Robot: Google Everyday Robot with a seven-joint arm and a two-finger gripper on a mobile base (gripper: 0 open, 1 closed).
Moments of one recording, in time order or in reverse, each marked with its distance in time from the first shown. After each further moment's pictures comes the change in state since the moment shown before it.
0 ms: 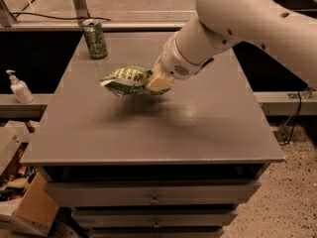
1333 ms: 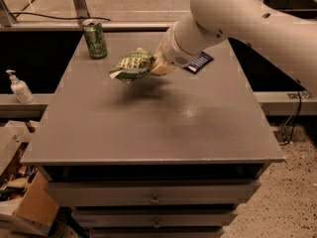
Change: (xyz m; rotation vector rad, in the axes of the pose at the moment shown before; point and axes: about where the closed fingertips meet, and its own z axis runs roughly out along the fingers) arm 0.011 -0.069 0.008 0.165 0.042 -0.148
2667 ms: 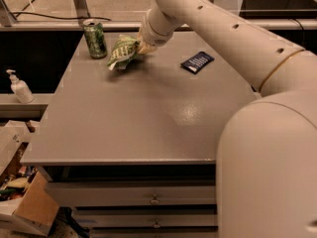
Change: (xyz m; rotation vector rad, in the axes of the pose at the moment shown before) arm -0.016 -0.109 0.097 0.047 0.053 -0.300
